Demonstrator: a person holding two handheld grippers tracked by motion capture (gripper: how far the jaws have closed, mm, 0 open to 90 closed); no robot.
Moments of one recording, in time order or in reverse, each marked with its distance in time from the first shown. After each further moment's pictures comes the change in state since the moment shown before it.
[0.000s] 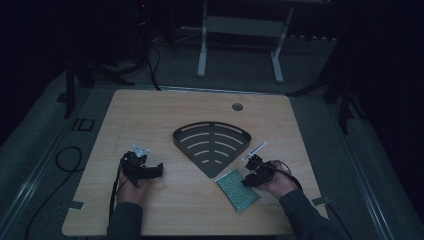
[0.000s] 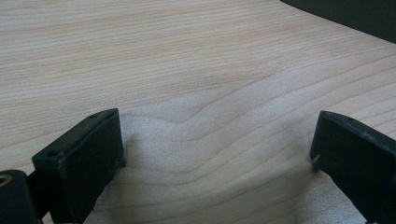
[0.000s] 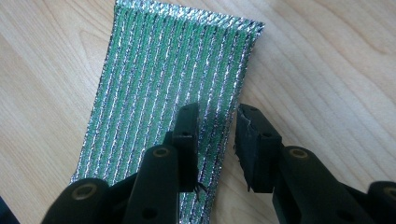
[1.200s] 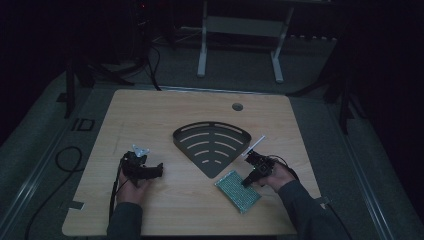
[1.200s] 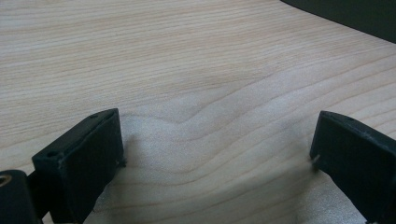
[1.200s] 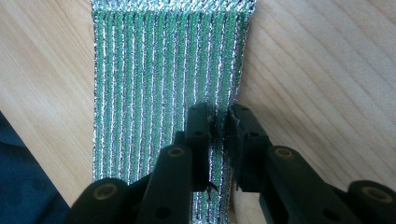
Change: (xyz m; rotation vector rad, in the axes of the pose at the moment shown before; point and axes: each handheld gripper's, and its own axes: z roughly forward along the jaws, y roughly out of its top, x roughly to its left) left arm 0.000 0.000 0.000 0.000 0.000 0.000; right arm -0.024 0.012 0.012 0.137 0.188 0.100
